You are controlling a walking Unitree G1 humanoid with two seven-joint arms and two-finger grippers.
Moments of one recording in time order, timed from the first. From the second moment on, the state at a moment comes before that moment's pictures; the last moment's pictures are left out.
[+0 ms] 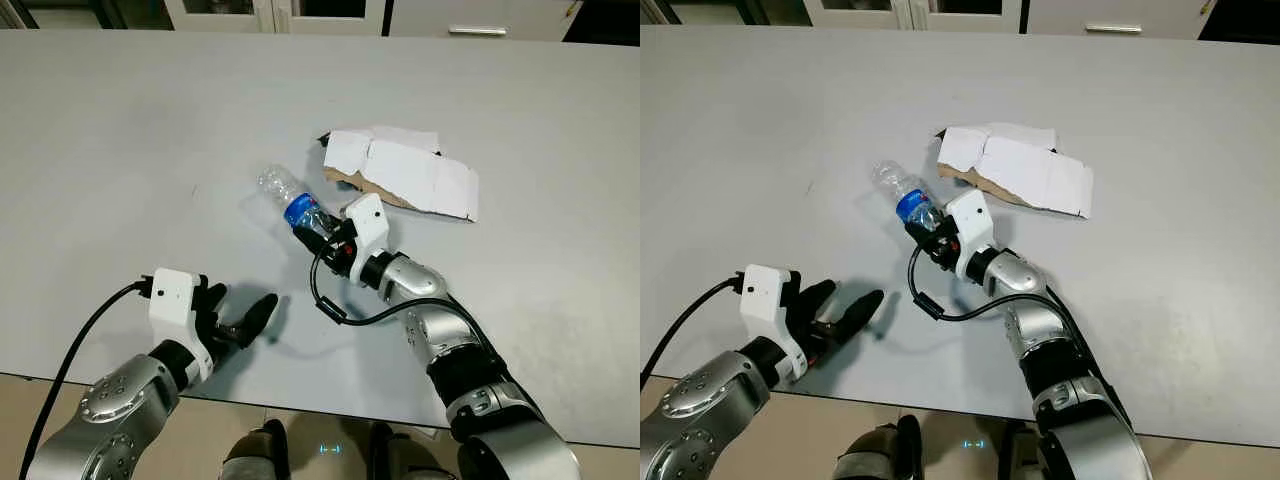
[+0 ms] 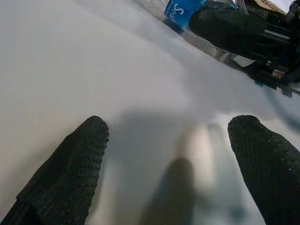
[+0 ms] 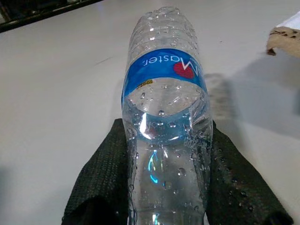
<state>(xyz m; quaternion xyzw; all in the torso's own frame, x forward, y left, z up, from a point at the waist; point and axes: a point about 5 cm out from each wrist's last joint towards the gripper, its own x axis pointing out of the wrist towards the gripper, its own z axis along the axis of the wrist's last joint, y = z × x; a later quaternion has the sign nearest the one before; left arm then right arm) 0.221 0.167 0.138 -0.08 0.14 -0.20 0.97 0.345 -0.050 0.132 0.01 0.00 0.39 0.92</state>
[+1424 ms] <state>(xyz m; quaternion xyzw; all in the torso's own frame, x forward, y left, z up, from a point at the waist) 0.276 0.161 0.153 -0.08 -0.03 -0.03 1.00 0.335 -0.065 0.188 0.02 -0.09 0.28 0.96</state>
